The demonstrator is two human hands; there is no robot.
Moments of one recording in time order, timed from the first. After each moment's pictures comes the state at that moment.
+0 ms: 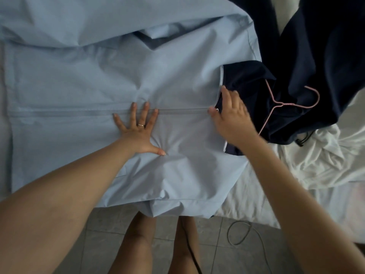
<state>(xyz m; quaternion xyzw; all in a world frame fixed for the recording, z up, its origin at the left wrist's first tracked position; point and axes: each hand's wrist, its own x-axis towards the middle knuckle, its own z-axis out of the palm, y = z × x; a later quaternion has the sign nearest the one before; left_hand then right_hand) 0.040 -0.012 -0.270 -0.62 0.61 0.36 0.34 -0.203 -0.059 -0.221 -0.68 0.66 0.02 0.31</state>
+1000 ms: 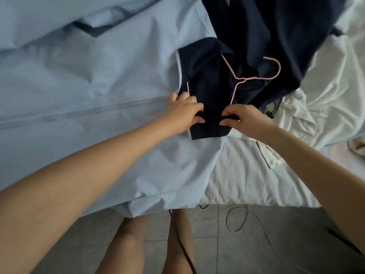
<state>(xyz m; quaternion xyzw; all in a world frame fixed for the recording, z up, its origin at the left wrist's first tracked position) -0.138 -0.053 -0.269 -0.46 0.85 0.27 0.06 -0.342 -0.033 -0.221 -0.68 0.61 0.06 0.40</state>
